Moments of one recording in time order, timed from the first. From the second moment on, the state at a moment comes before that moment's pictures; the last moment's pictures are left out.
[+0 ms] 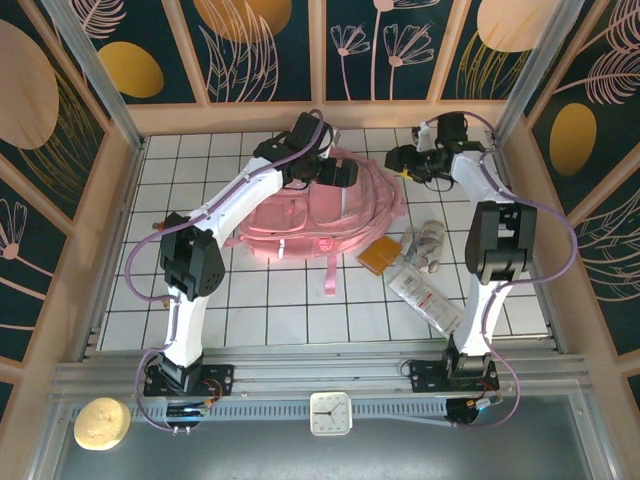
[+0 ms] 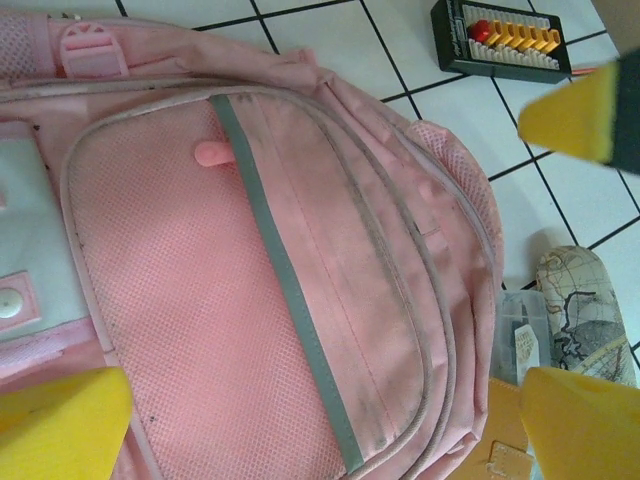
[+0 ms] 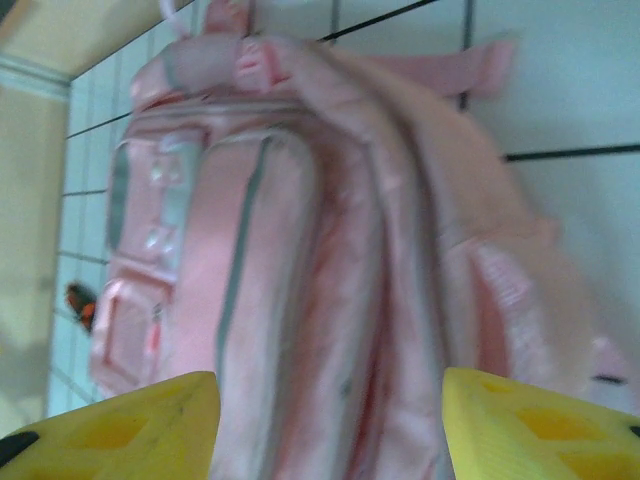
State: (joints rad) left arm -0.61 2.09 2.03 -0.77 0.13 -0.36; right arm 0.05 2.02 1.69 -0.62 -0.66 0.26
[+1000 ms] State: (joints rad) left arm -0.61 2.07 1.84 -0.82 0.12 -0.34; right arm 0.21 2.18 1.83 -0.72 -0.53 0.29
